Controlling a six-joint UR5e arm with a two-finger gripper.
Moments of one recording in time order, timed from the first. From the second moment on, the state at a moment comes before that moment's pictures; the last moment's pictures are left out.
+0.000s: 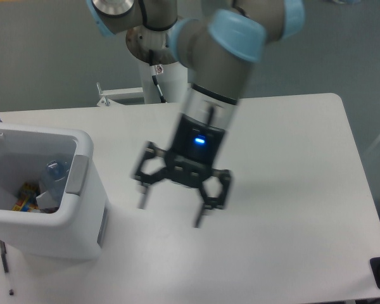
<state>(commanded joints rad) 2.54 -1.91 -1.50 -0.83 1.01 0.58</state>
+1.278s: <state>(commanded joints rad) 2.50 -1.97 -1.47 -1.19 1.60 1.21</state>
